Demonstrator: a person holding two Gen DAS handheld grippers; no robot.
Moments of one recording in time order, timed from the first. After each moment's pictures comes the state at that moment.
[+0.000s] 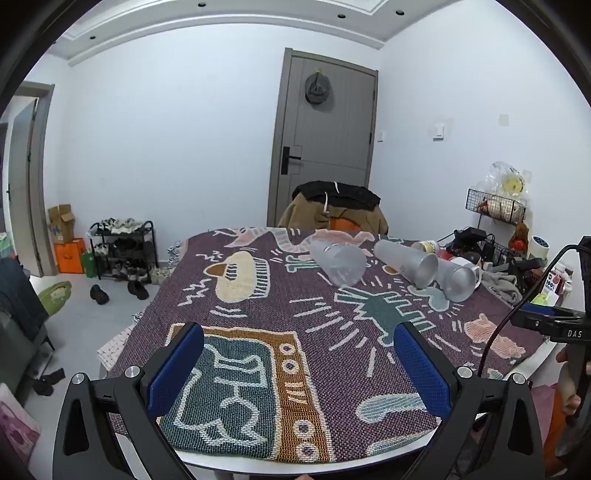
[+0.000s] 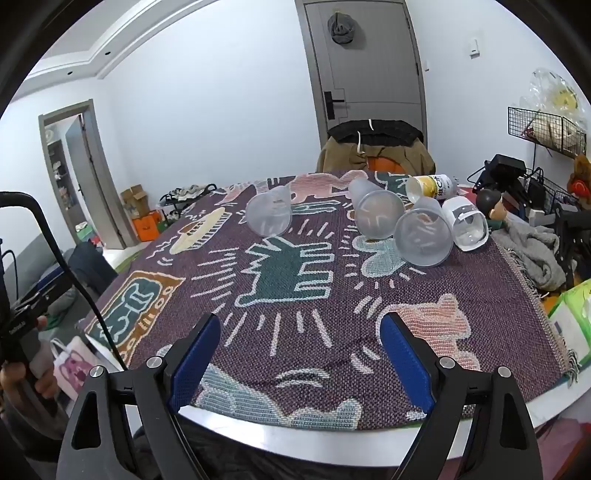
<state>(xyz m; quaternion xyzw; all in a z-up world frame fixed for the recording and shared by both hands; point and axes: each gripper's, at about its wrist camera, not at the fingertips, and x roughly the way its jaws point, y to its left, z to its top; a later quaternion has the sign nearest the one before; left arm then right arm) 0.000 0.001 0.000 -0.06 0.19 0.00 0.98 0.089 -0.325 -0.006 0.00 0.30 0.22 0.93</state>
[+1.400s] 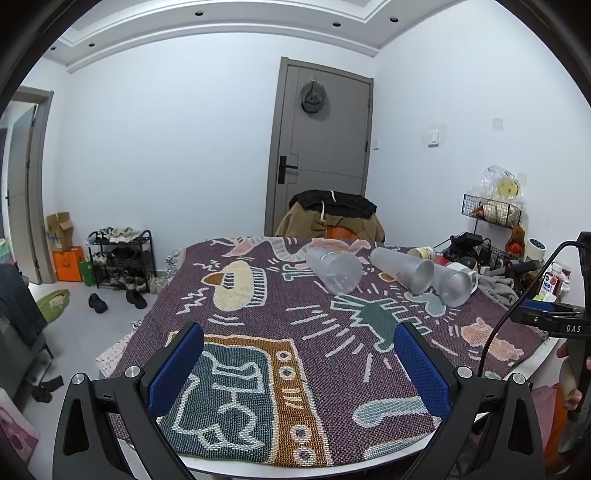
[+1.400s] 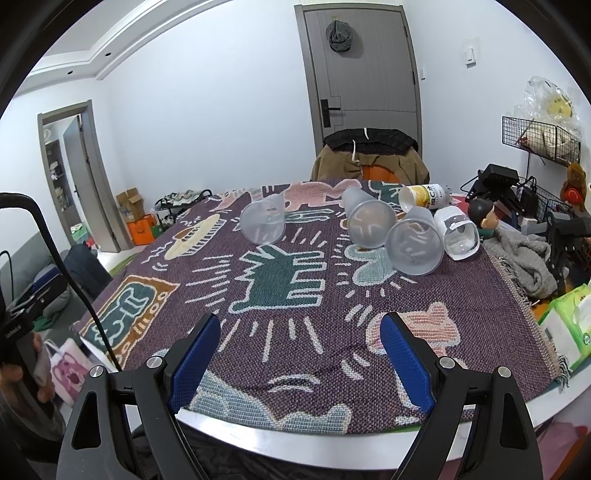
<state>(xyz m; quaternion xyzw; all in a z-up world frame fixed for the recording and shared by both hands) -0.002 -0.002 0.005 -0.05 0.17 0.00 0.98 0.085 -0.327 0.001 -0.01 0.29 0.21 0.93</state>
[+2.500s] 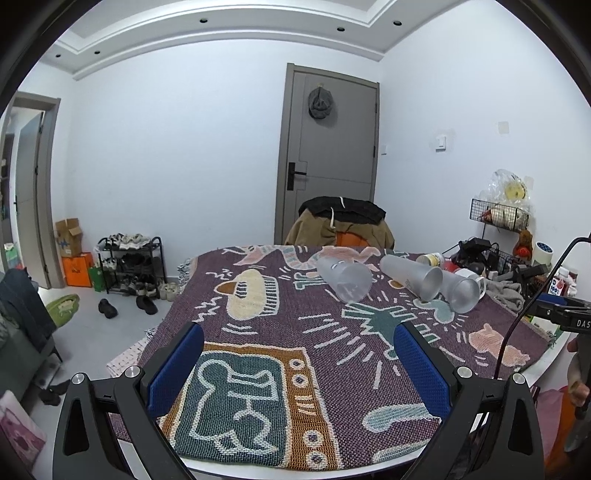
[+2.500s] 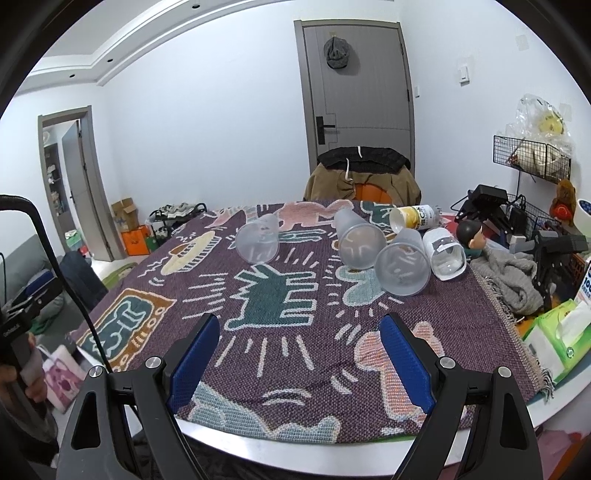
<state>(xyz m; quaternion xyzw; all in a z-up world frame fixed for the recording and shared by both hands) -0.008 0.002 0.010 -0.04 0.16 0.02 0.99 0.076 -0.330 0.016 -0.01 0.25 0.20 0.95</state>
